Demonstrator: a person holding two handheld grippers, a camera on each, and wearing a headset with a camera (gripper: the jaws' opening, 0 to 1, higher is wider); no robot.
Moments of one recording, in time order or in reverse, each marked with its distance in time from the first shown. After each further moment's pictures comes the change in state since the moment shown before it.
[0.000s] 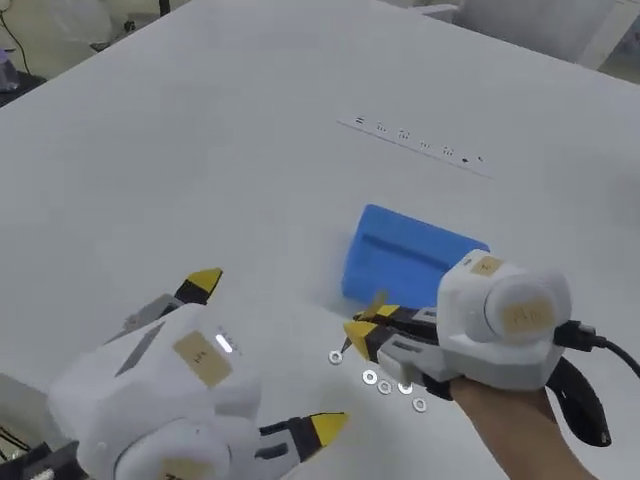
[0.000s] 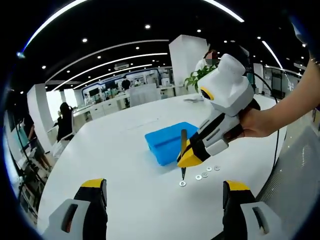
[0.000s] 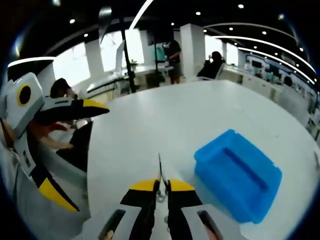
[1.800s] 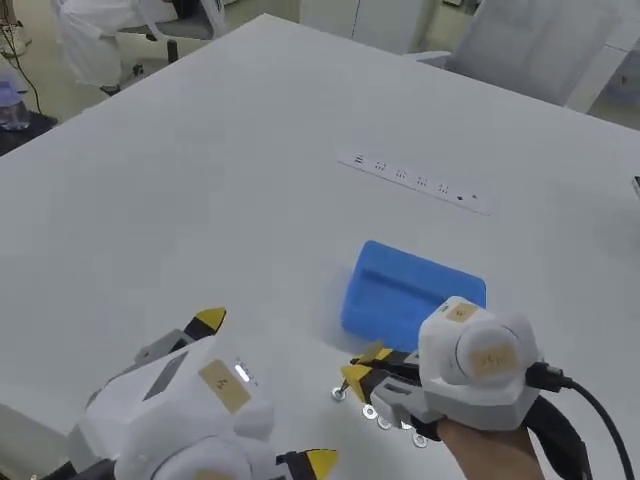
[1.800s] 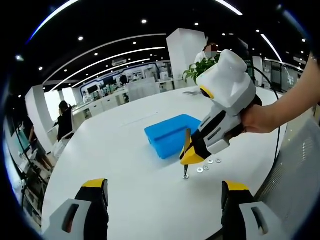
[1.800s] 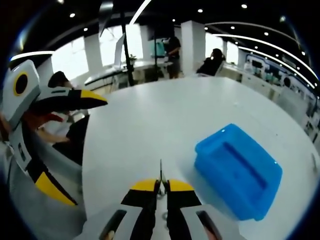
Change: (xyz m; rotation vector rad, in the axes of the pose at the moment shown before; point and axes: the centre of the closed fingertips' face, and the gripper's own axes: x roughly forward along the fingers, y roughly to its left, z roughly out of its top) left arm 0.002 0.000 -0.010 0.037 0.058 0.005; right arm 0.003 -0.001 -0.011 -0.031 0.037 -0.034
